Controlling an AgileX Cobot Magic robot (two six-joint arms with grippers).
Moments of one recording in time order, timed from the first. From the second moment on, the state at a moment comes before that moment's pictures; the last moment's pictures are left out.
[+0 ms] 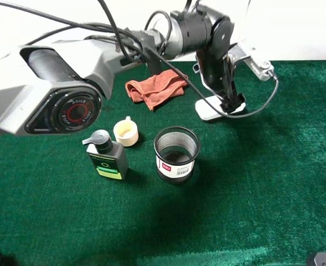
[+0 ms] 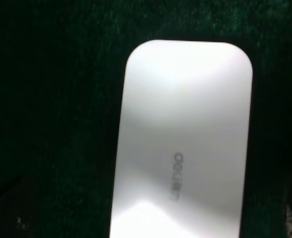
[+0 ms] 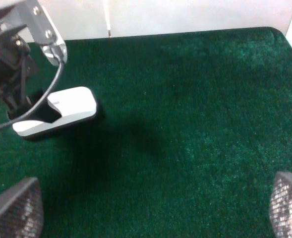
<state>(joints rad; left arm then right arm) -0.84 2.65 -2.44 0.03 0.85 0.29 -0.01 -0.01 -0.50 0.01 1.02 0.05</state>
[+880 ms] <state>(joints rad) -0.79 2.44 -2.54 -0.02 1.16 0.20 -0.01 -0.01 -0.50 0.01 1.02 0.05</state>
